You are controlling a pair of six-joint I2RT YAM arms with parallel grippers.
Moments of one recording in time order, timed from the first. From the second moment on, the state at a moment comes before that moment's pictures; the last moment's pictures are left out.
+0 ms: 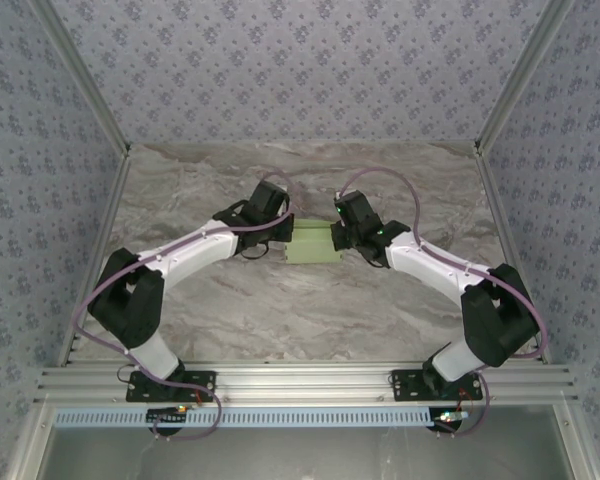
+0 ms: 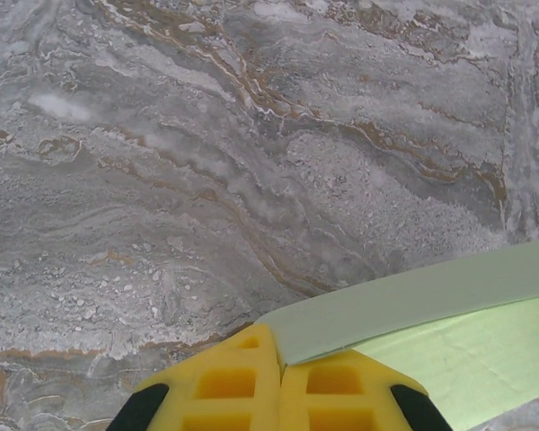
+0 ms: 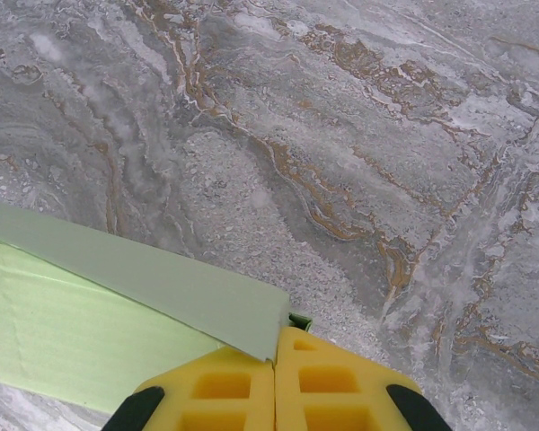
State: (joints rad) left arm -0.68 1.65 1.18 -0.36 -0.10 -0.48; right arm 0.62 1.51 1.02 -0.34 0.22 0.27
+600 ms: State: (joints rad) left arm -0.80 1.56 0.93 -0.05 -0.33 -0.54; right arm 0.65 1.46 0.91 -0.23 0.28 0.27
